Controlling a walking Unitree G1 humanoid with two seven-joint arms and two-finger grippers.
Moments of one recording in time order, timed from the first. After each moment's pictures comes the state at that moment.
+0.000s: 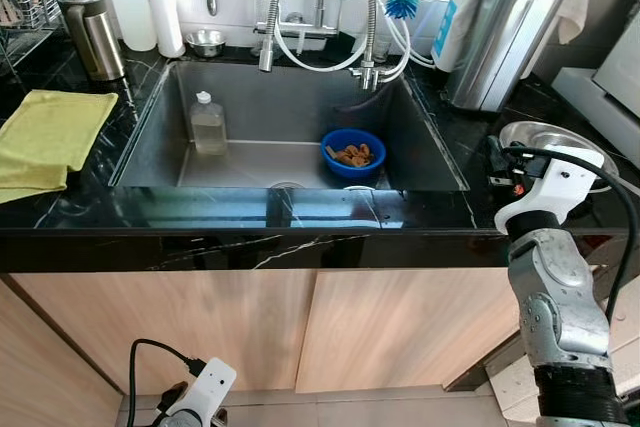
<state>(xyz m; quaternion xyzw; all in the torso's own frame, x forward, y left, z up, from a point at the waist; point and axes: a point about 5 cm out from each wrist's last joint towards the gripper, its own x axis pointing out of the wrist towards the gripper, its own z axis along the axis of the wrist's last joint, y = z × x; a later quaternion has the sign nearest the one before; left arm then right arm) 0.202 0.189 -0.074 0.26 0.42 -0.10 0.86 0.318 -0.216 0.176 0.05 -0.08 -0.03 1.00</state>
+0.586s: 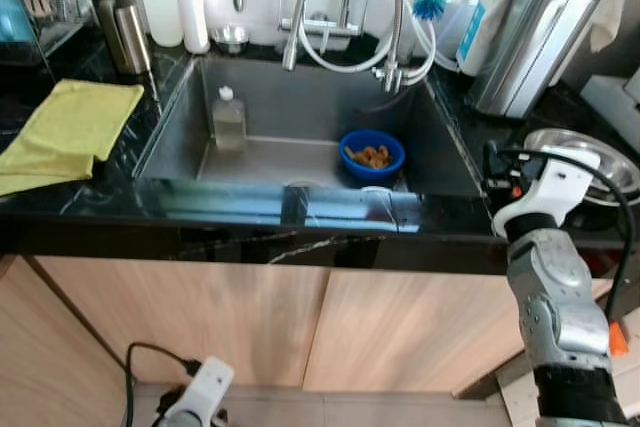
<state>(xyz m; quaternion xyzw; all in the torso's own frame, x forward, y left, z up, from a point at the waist) 0.202 0.203 -0.073 0.13 0.45 0.01 0.88 0.318 -0.214 0.174 0.05 -0.07 -0.03 1.00</state>
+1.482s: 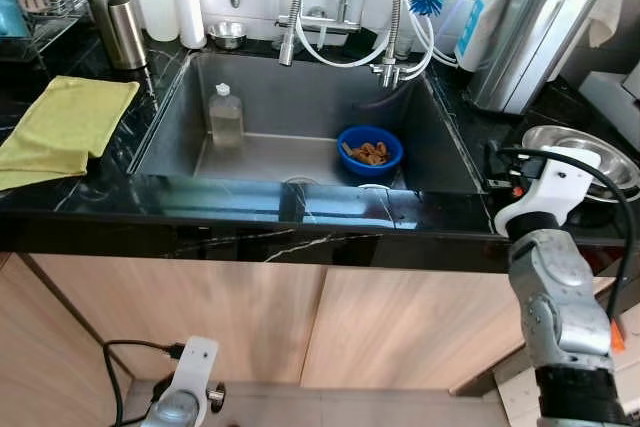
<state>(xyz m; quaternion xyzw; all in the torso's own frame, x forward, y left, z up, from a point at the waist) 0.220 0.203 -0.063 0.14 0.43 0.00 0.89 0.319 -0.209 0.176 0.05 -0.07 -0.02 1.00</state>
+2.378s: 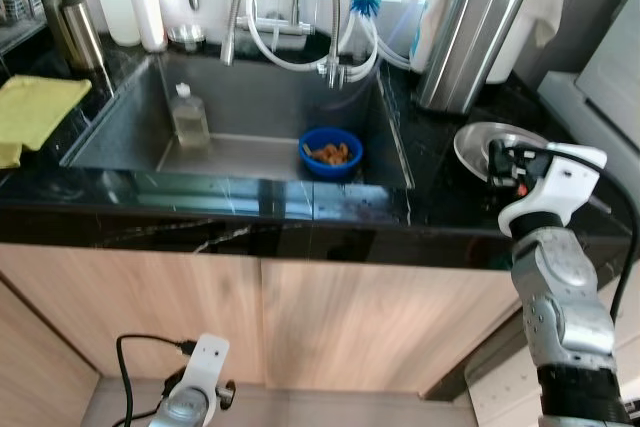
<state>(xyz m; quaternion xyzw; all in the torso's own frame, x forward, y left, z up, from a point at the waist) 0.226 0.186 -0.061 0.14 0.41 -0.03 0.90 0.317 -0.222 0.178 0.04 -0.07 -0.05 1.00</state>
